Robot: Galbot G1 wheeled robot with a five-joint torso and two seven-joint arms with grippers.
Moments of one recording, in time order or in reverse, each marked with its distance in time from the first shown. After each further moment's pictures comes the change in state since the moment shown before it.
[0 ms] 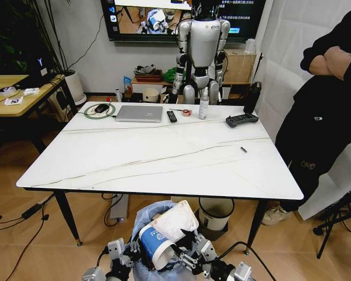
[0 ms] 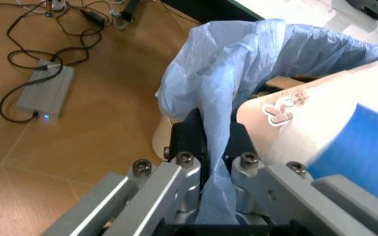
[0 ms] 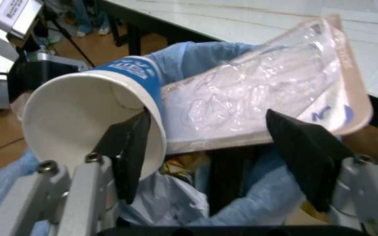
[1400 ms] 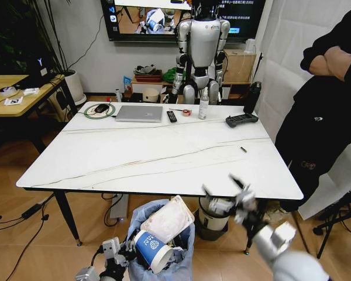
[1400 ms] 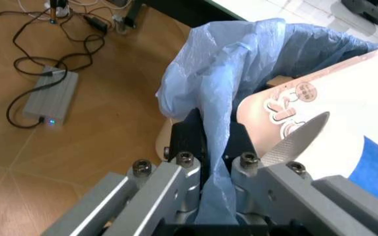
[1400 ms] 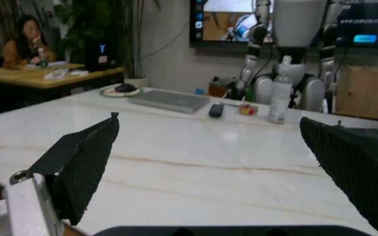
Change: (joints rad) left arm 0.025 0.032 -0.029 -0.034 -0.029 -0.004 0.001; right arm 0.081 0.129 0.428 0.041 0.167 0.034 0.089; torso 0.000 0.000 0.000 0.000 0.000
